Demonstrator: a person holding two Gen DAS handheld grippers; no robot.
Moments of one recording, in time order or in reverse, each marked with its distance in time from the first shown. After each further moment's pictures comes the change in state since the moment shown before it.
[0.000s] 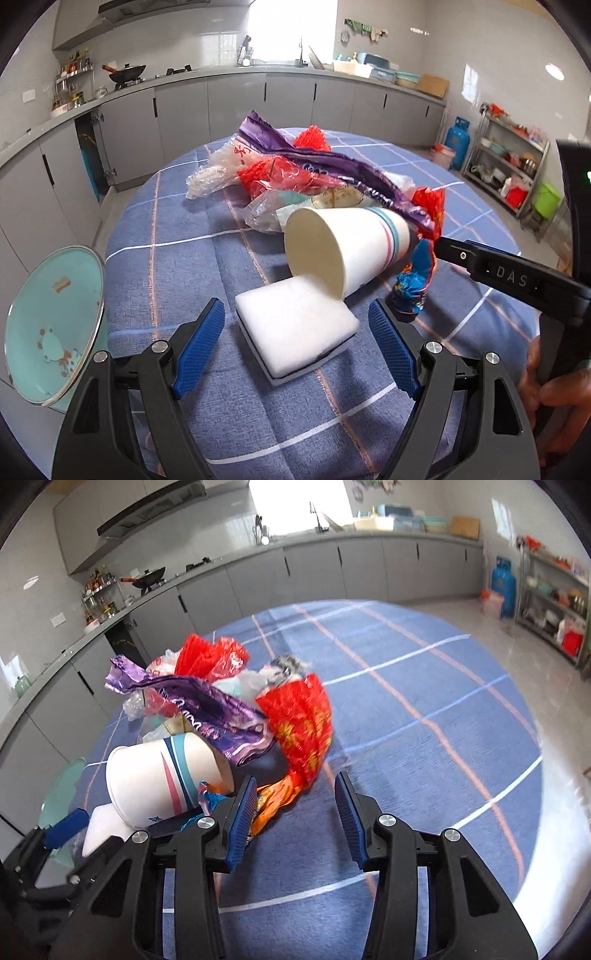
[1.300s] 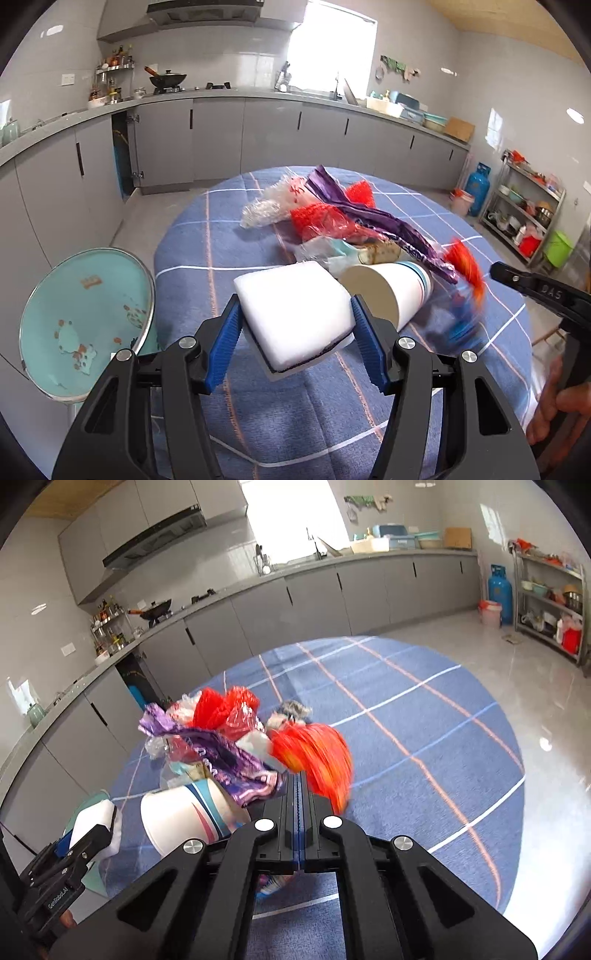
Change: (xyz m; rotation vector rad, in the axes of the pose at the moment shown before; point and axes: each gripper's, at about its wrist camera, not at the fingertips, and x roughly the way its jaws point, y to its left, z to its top) left arm -0.037 0.043 0.007 -0.140 -0.129 0.043; right arm -0.055 -0.006 0.020 0.035 -0.141 0.032
